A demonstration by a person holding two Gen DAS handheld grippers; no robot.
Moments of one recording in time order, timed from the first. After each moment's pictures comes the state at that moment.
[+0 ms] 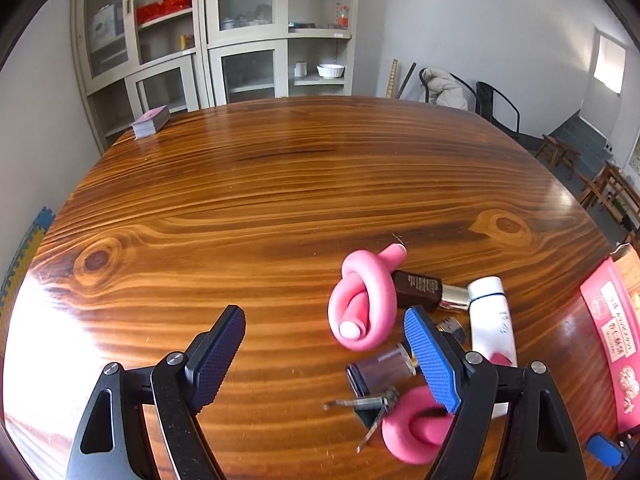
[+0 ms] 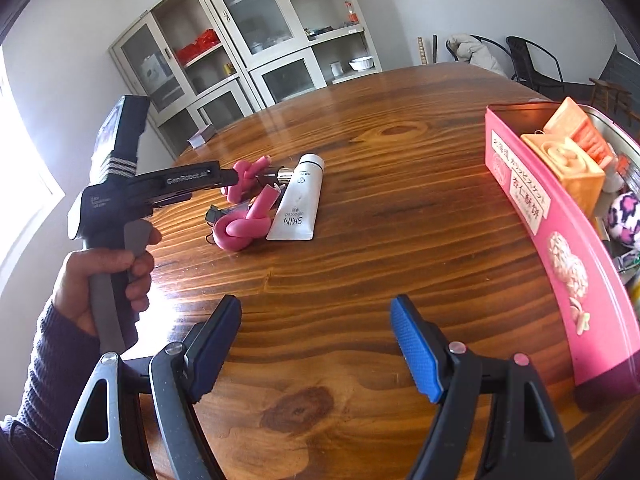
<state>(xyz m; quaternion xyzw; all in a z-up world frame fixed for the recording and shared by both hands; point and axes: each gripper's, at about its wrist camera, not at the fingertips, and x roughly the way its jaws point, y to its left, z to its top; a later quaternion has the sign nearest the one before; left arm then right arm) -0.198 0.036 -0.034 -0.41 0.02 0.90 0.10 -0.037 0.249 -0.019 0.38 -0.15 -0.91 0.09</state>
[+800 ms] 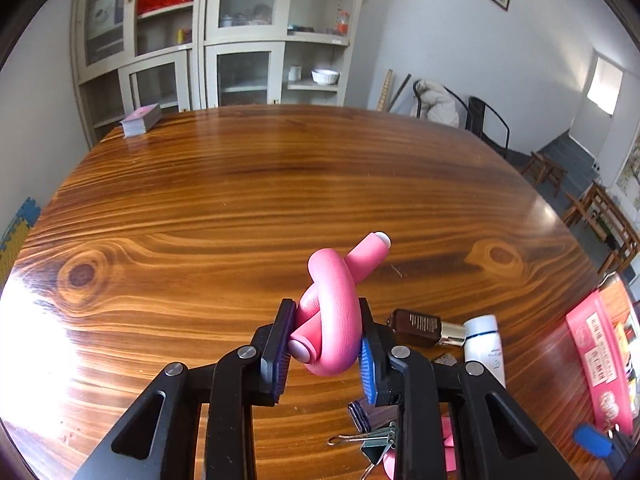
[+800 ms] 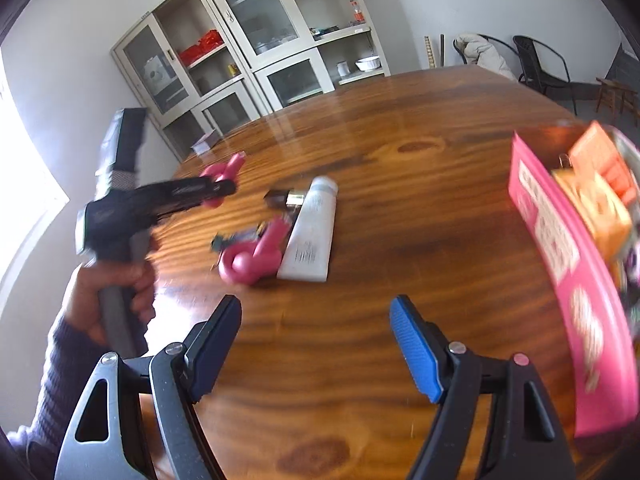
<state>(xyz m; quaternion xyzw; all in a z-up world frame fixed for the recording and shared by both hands) -0.212 0.020 -0.019 -0.40 -0.02 0.91 0.12 -0.084 0.242 -0.005 0.38 -0.14 -0.91 0.09</state>
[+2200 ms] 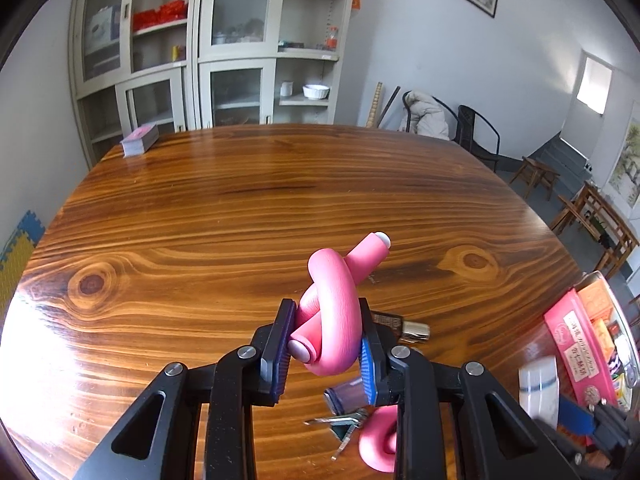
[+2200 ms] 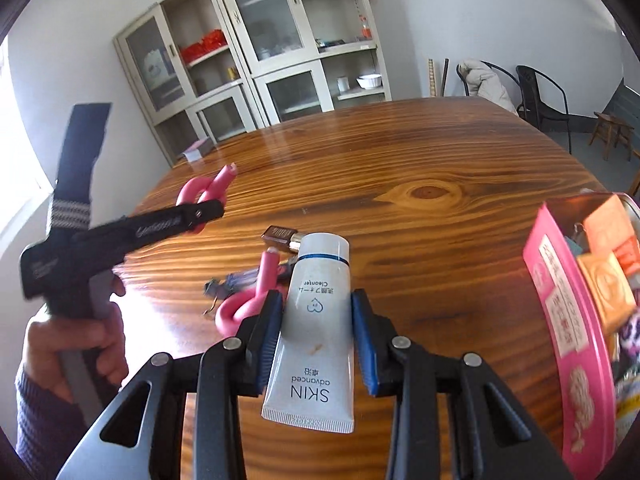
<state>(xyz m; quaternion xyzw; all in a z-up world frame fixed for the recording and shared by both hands) -0.185 0.036 0.004 -0.38 -0.01 0.92 0.13 -0.102 0.224 0.010 0.36 -0.11 -0.92 0.08</state>
